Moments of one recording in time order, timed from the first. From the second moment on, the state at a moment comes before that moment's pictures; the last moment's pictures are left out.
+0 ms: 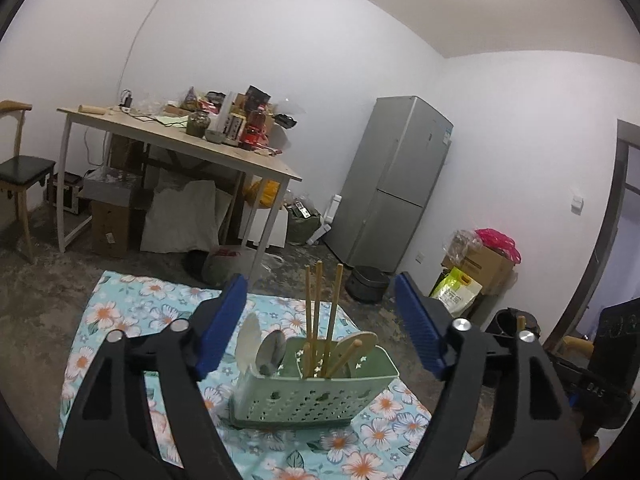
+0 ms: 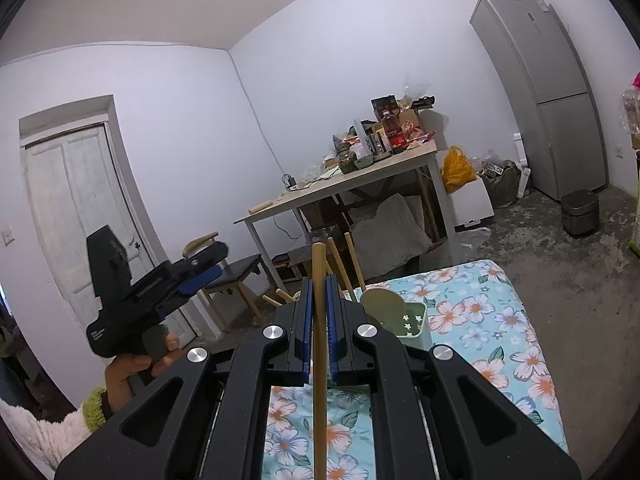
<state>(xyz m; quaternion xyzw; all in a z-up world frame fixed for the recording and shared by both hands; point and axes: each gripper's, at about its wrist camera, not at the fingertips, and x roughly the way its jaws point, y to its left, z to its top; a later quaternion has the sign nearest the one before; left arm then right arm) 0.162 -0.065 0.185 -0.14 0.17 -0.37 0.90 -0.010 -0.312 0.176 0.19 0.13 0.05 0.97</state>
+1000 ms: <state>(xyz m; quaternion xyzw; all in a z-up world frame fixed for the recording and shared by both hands) 0.126 -0.037 0.109 -0.15 0.25 -0.35 0.89 0.056 -0.320 0.189 0.19 0.15 0.05 0.97</state>
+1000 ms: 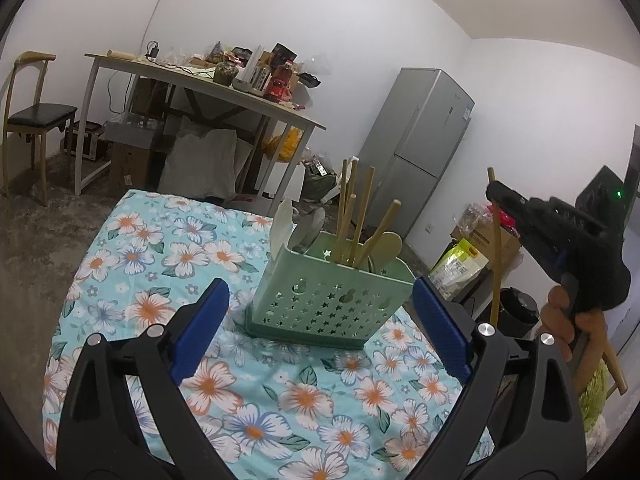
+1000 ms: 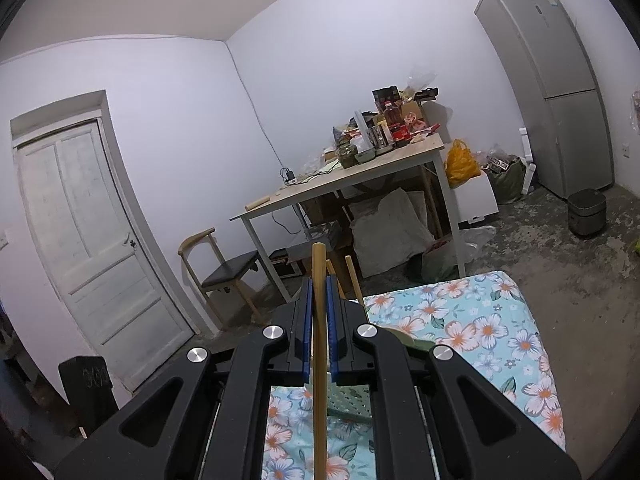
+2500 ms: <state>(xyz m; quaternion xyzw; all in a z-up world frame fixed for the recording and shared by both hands) 0.139 -0.015 0.083 -0.15 0.29 -0.32 0.89 0.088 -0.307 0.179 0.20 0.15 0.08 0.96</state>
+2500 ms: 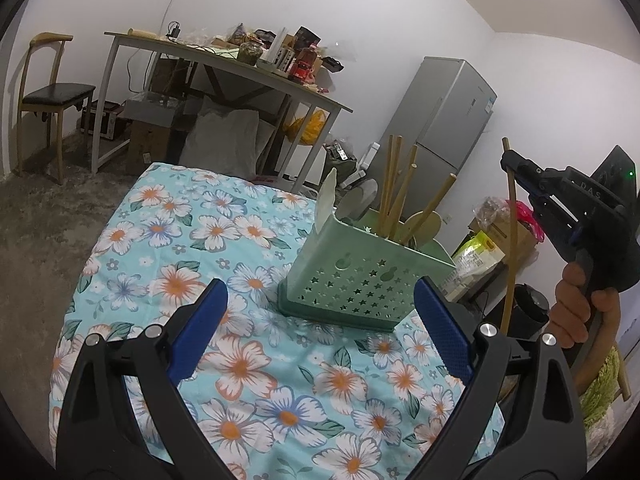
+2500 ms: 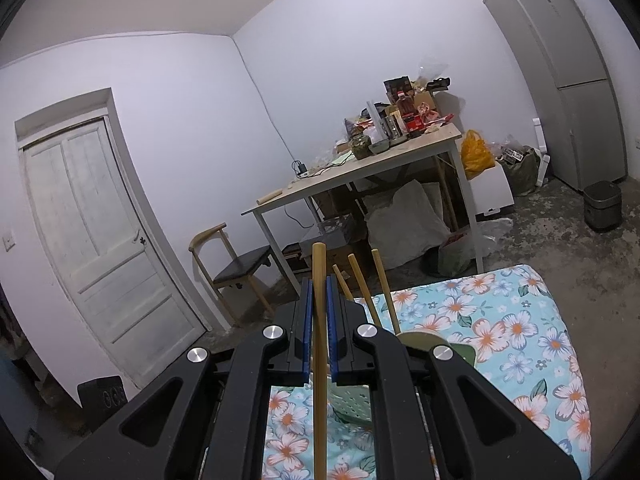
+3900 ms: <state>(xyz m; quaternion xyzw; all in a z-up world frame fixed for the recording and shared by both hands) 0.146 0.017 0.075 -0.17 0.29 -0.28 0.90 0.175 -0.321 0.256 0.22 0.05 0.11 0.97</state>
